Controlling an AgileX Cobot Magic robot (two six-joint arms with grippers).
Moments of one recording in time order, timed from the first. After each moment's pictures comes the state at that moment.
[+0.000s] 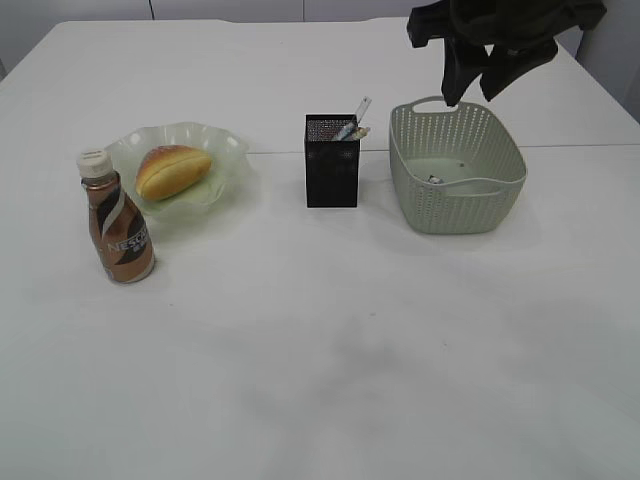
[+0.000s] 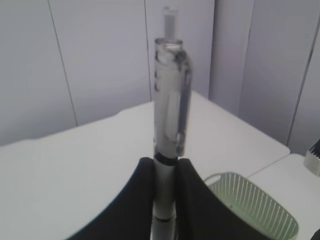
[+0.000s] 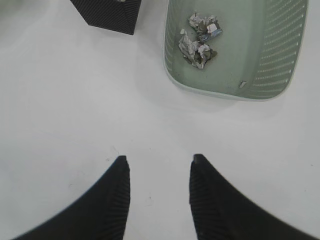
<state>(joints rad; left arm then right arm) -0.53 1.42 -1.51 0.18 0.31 -0.16 0.35 1.83 -1.84 -0.08 1.25 0.17</state>
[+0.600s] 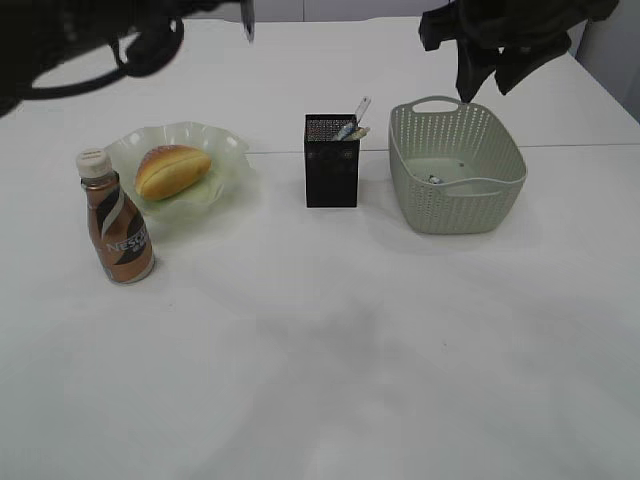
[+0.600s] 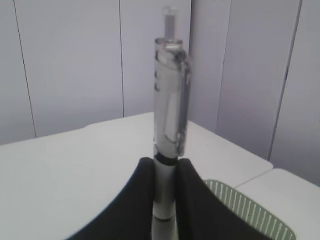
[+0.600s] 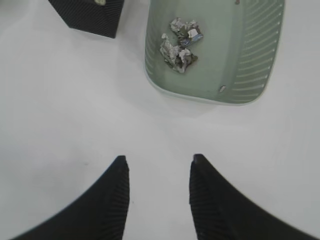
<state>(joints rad) -0.52 1.60 -1.12 0.12 -0.46 -0.16 0.35 1.83 -1.84 -0.14 1.25 0.17</state>
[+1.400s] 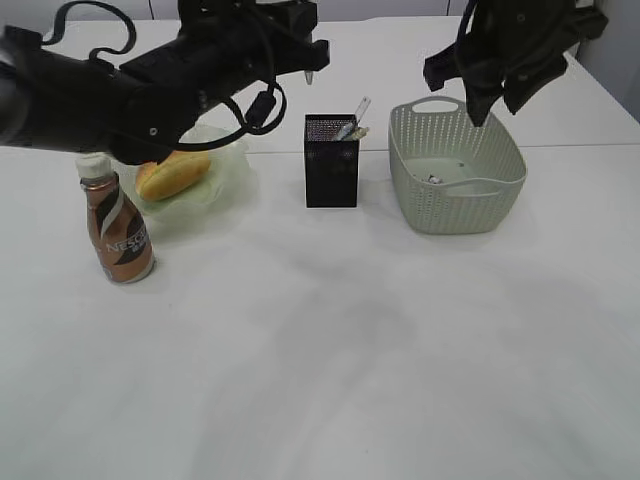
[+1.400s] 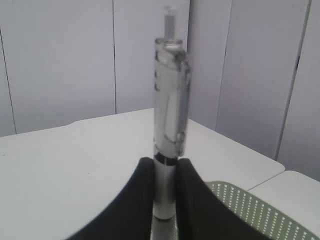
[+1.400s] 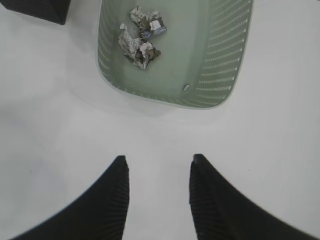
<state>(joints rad) -0.52 1.99 -1.33 0.11 -0.66 -0.16 0.35 1.91 -1.85 -0.28 1.25 0.17</state>
